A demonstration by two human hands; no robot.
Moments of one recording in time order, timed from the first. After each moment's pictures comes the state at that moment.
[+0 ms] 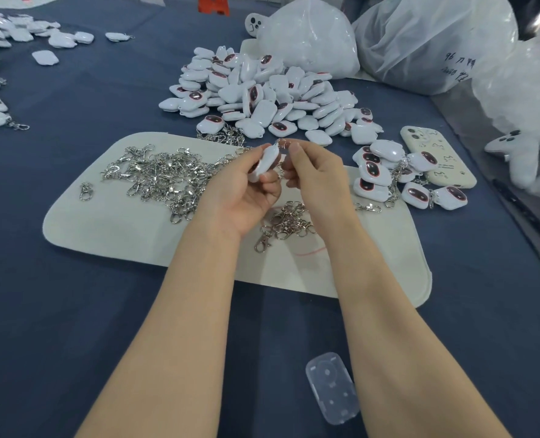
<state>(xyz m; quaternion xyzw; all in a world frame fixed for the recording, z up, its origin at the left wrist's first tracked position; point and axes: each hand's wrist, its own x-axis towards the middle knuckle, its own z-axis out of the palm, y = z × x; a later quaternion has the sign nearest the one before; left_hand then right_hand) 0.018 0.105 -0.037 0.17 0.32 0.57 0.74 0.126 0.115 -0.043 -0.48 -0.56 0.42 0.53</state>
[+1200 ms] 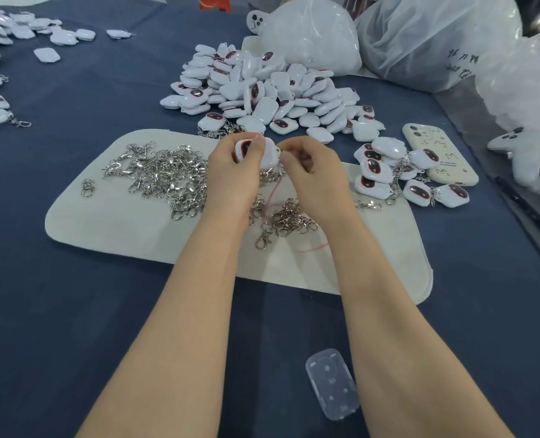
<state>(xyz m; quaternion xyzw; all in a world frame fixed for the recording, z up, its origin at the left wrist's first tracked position) 0.019 0.105 -0.043 0.38 0.54 0.62 0.42 0.127 0.111 -0.040 -0.53 -0.66 0.28 0.45</state>
